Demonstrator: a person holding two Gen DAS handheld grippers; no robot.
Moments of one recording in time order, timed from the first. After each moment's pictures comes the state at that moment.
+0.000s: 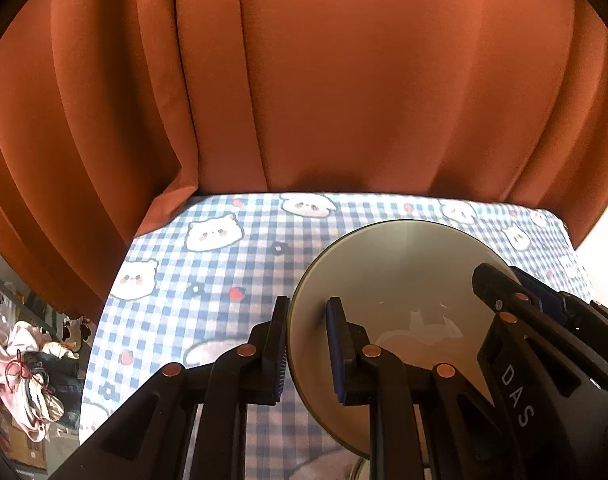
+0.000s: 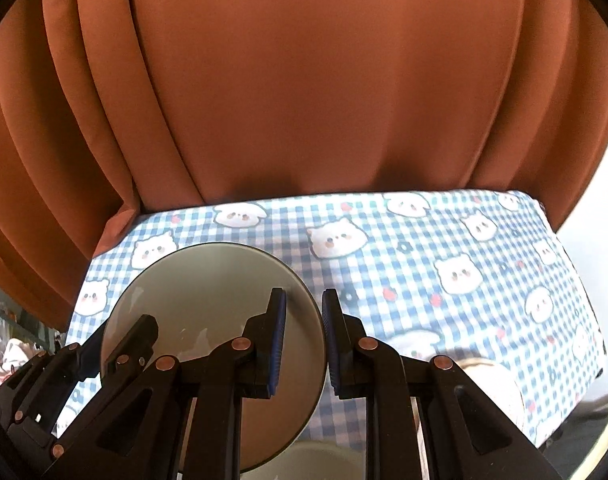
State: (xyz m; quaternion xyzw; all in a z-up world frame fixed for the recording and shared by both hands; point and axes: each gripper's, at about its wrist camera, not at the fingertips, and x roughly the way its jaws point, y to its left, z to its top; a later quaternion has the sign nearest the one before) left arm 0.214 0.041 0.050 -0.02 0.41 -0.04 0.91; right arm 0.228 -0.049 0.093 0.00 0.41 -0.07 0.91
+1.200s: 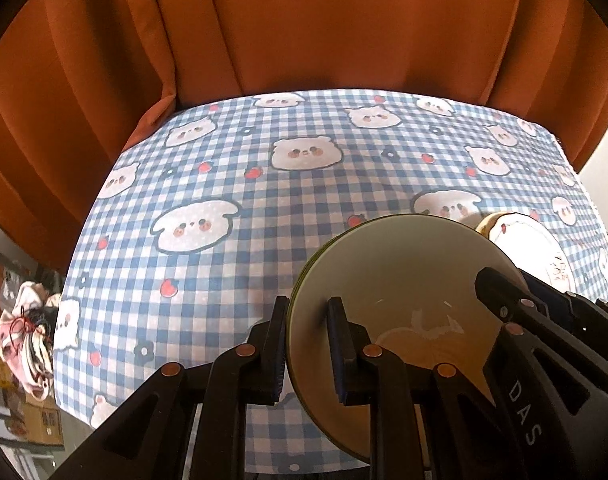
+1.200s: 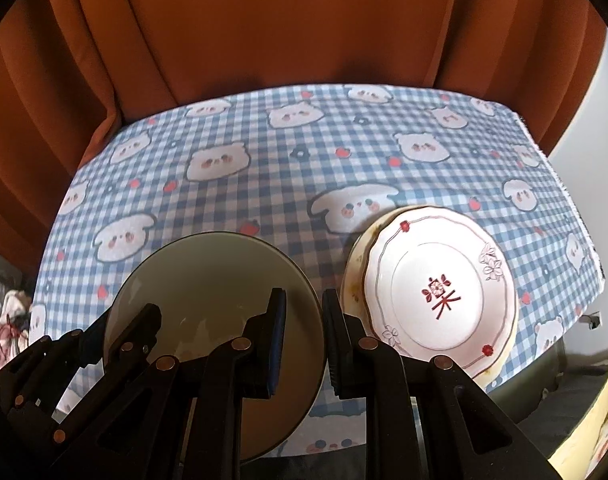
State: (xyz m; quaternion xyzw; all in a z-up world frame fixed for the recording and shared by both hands) left arm 0.113 -0.018 -0.021 0.01 0.49 -0.03 0.87; right arm 0.112 -0.106 0.020 0.02 0.51 -0.07 0.86
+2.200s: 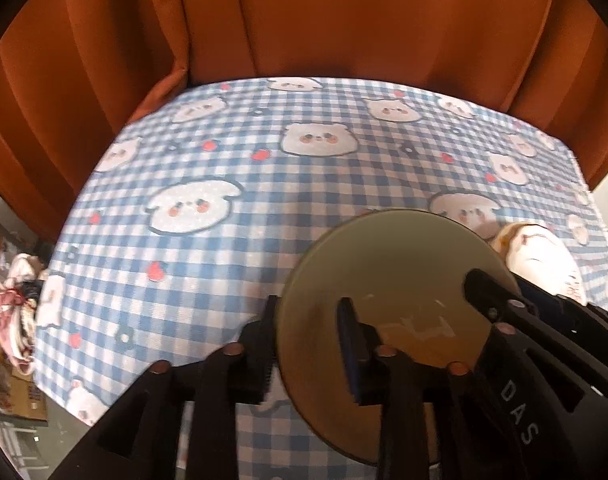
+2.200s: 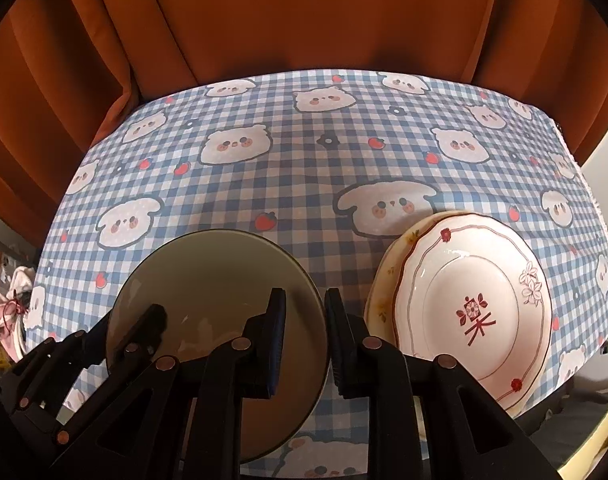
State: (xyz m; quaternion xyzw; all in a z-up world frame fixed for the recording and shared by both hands) left arm 0.124 -0.017 -0.045 -0.03 0.51 -0.02 0.86; right arm 0.138 -0.108 -0.008 0.02 0.52 -0.02 0.85
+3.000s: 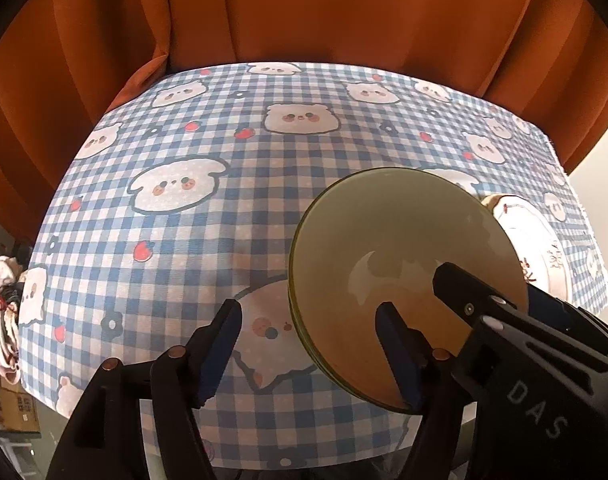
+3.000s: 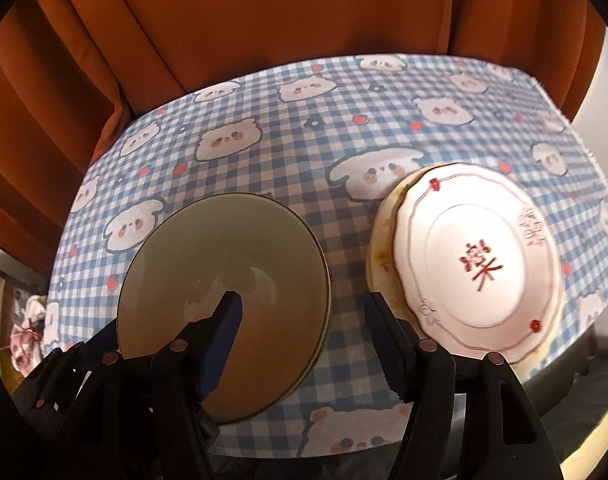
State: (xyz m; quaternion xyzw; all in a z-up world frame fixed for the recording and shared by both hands) left arm 0.111 -0.005 -0.052 -0.03 0.52 -0.06 0.85; right arm 0.108 -0.114 -0.016 0.08 0.52 -0.04 0.85
